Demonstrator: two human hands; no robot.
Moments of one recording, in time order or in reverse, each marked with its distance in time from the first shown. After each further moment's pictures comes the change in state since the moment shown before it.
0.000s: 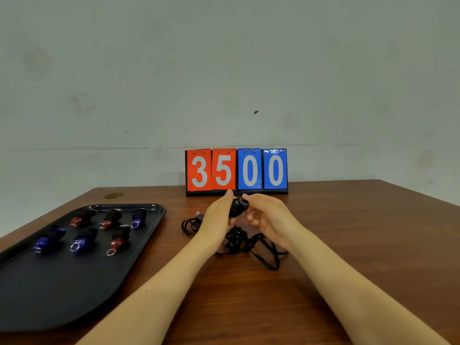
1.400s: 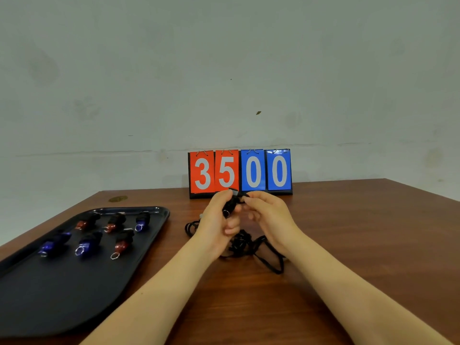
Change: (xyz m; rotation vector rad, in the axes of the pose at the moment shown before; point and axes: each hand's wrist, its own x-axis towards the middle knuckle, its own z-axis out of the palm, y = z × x) left_hand -0.013 0.003 -0.010 -0.619 -0.200 -0.021; right_hand 0.002 0.007 0.008 -0.076 0.063 -0.177
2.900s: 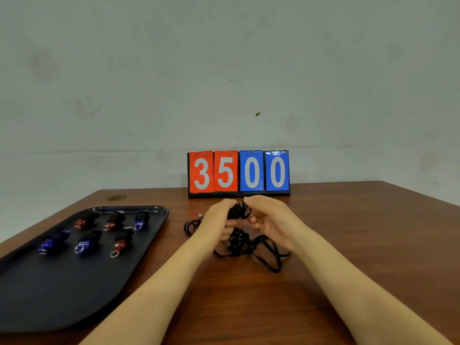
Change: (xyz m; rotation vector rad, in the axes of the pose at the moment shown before) left_hand 0.008 0.004 0.000 0.460 0.107 -0.165; right_hand -0.005 -0.012 -0.013 0.034 -0.166 0.172
